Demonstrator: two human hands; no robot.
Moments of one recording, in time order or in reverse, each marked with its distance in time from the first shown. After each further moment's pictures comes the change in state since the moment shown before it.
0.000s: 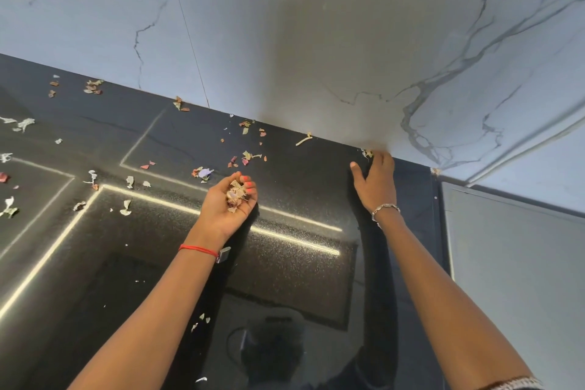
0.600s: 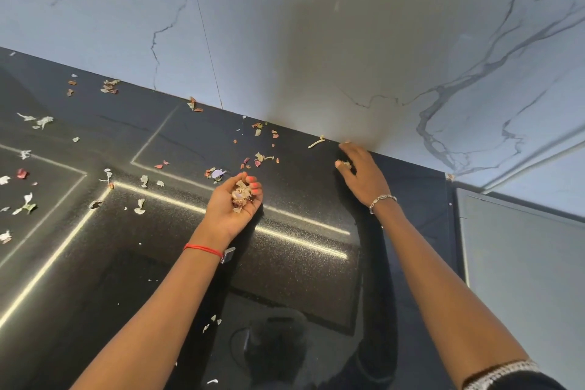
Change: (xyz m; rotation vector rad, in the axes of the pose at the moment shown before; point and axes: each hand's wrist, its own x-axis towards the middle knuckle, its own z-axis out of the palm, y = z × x) left_hand -0.003 0.011 -0.003 -0.025 0.017 0.006; right_hand 0.014 -0.028 0.015 0.001 -0.240 -0.255
